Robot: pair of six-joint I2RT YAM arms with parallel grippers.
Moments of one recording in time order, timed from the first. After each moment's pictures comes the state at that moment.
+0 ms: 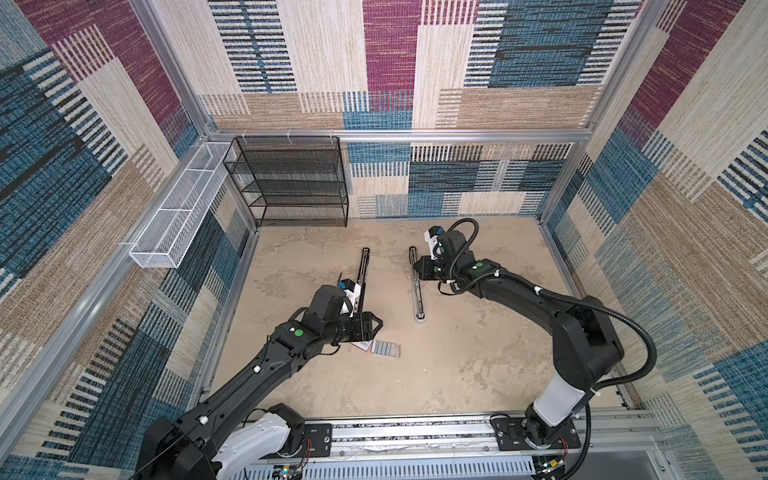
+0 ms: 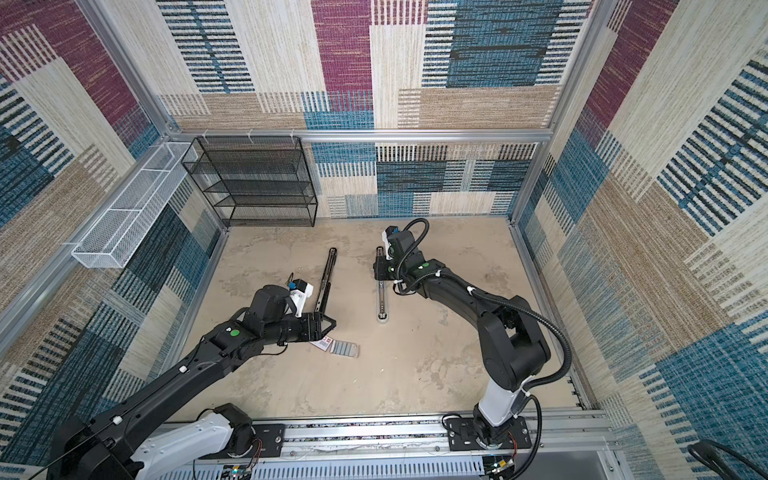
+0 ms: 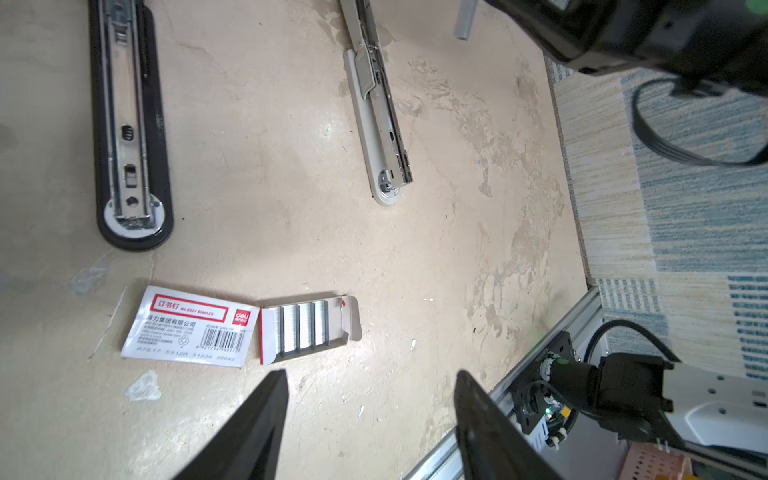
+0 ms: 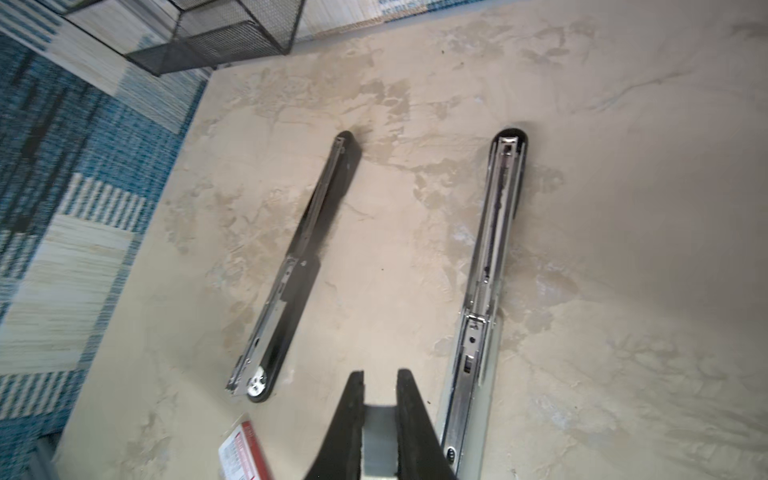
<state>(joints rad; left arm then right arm) -0.56 1.04 0.74 -0.46 0.30 -0.56 0.54 1.73 1.27 -0.23 -0.12 0.46</state>
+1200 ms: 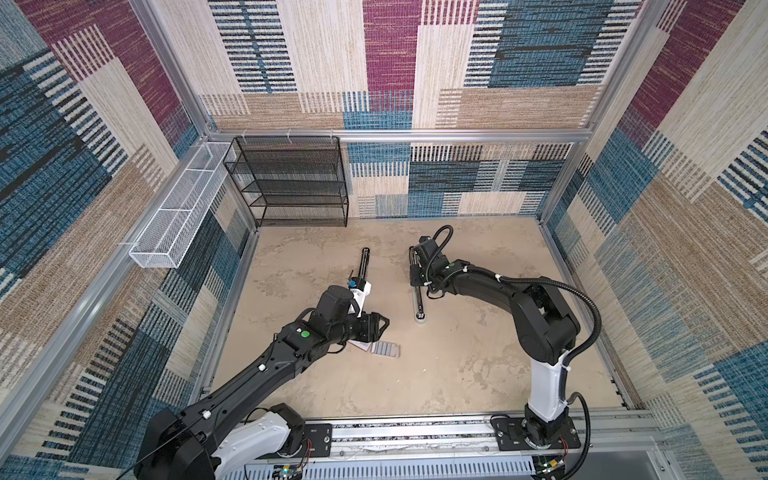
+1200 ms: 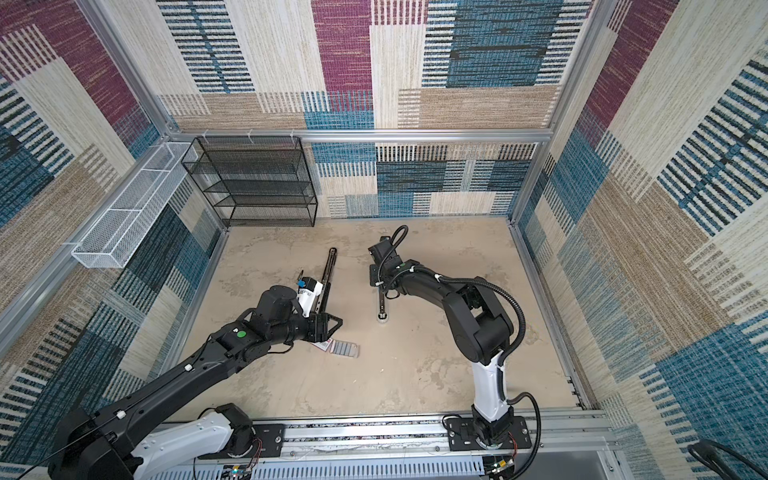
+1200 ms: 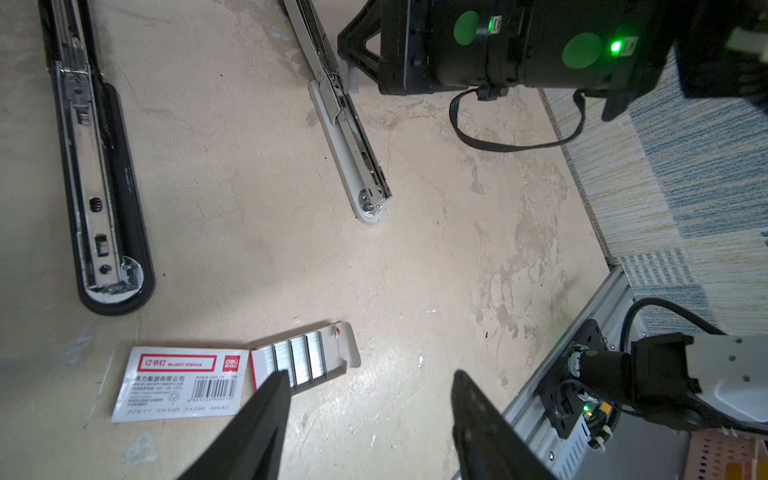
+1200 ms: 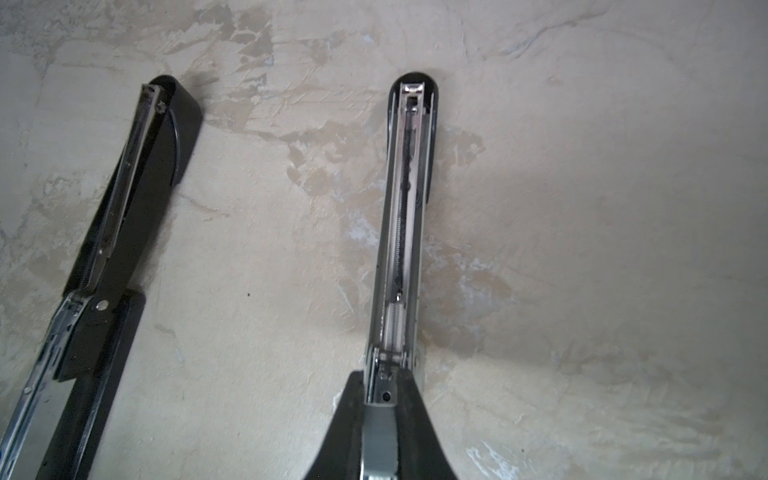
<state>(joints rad) -0.62 1.06 0.73 -0.37 0.24 -0.48 0.59 1.98 1.39 -0.29 0.17 0.45</state>
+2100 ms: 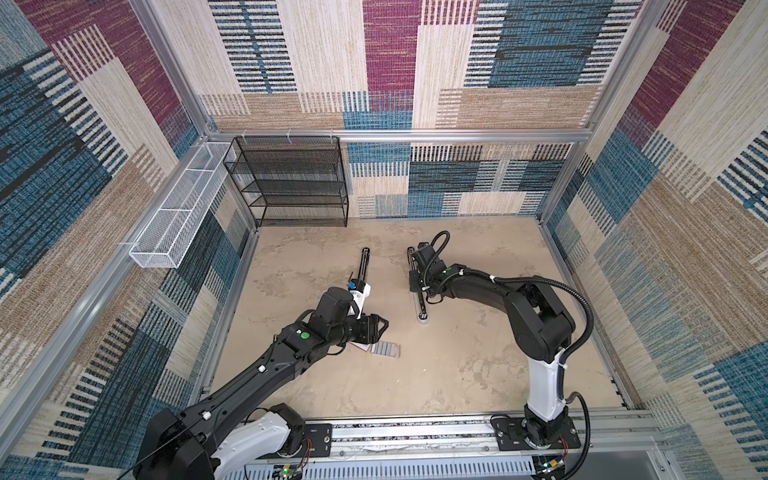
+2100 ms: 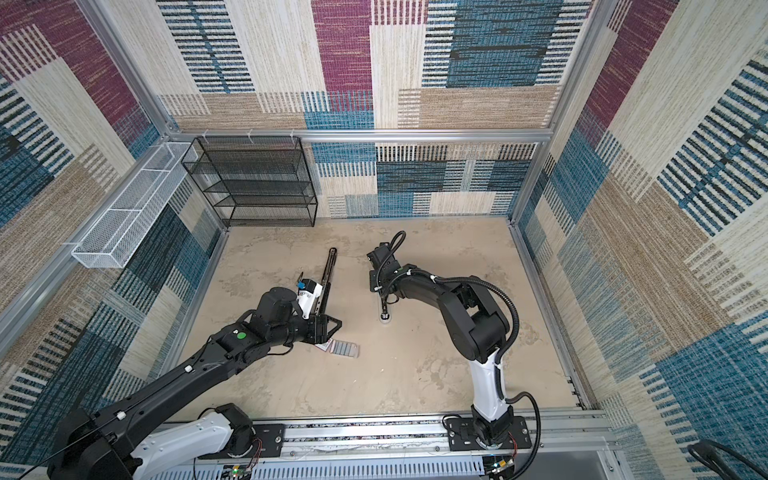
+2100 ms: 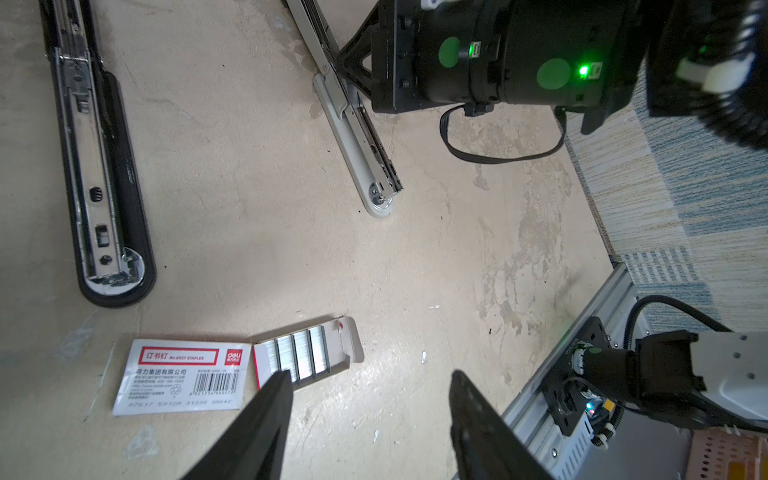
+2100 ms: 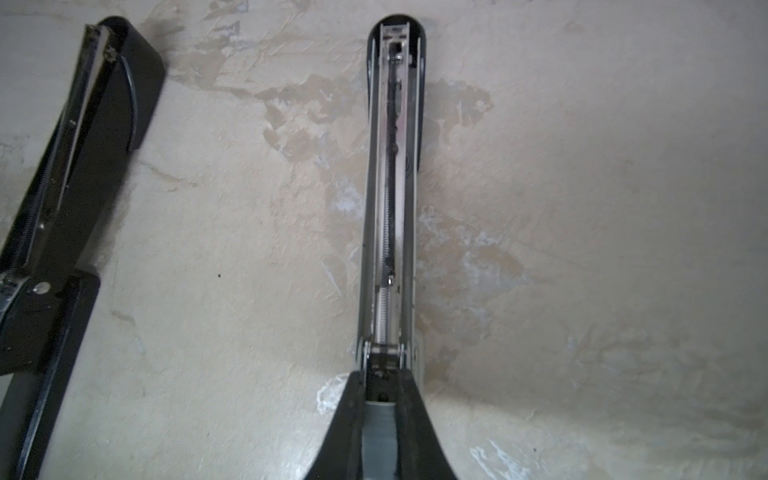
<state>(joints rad) -0.62 1.05 0.72 -0.37 0.24 -0.48 0.60 2.00 1.35 -0.28 0.18 0.46</state>
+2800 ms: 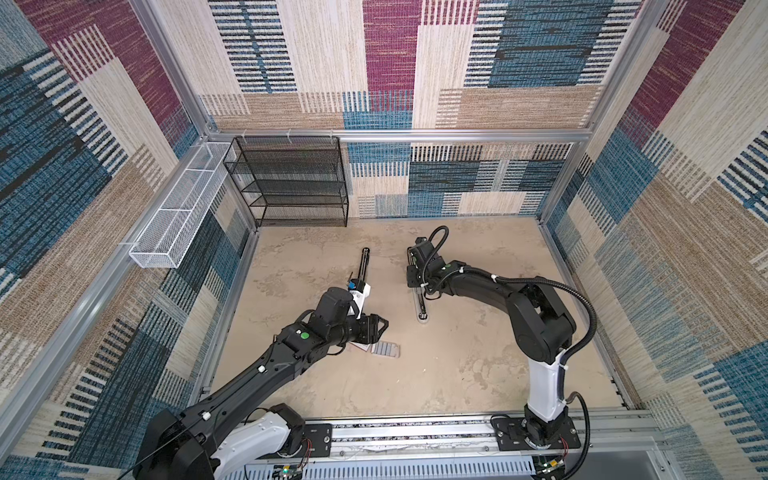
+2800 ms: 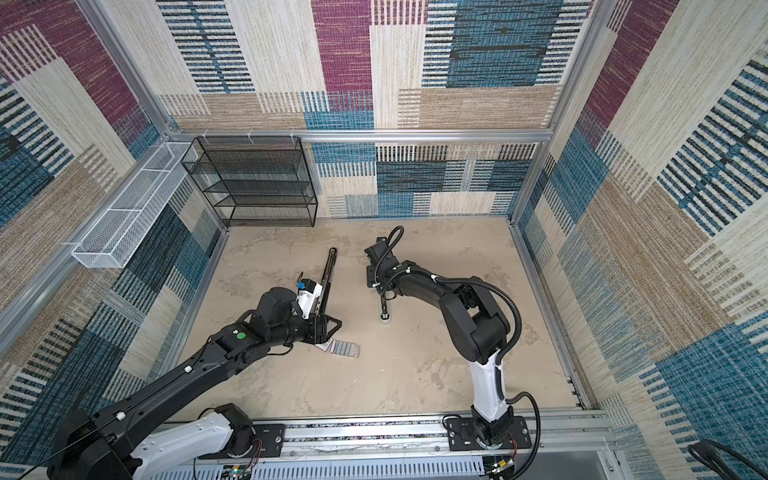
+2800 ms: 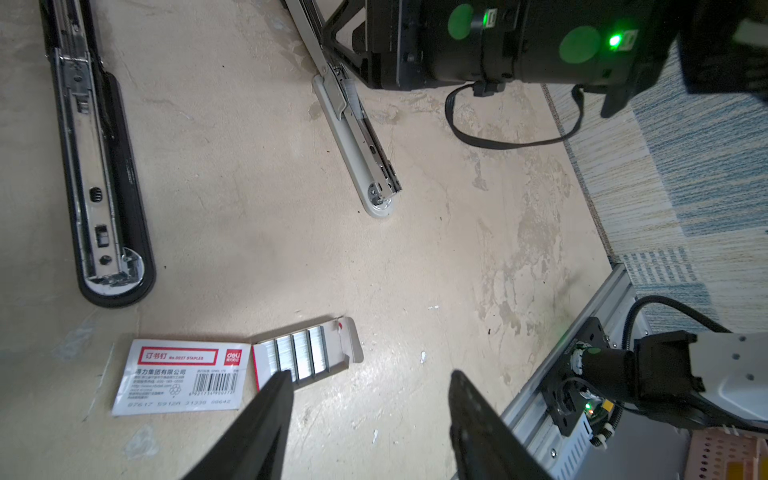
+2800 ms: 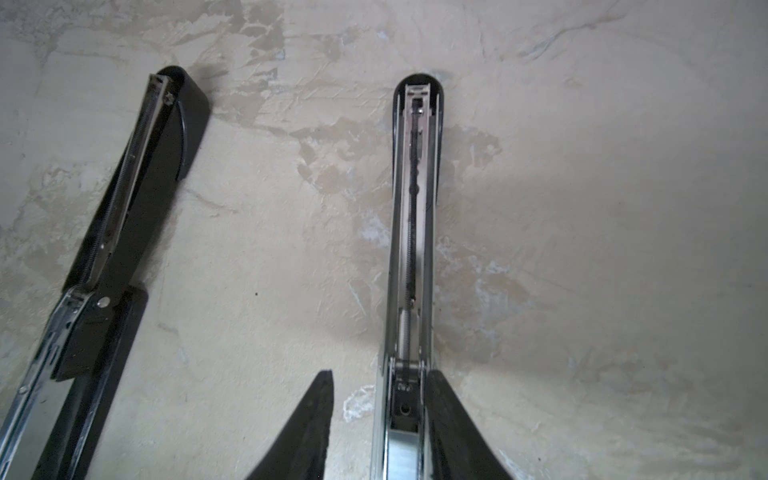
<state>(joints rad) -0.62 1.05 0.72 -0.37 0.24 -0.48 0.61 2.00 1.41 -0.29 0.18 0.44</state>
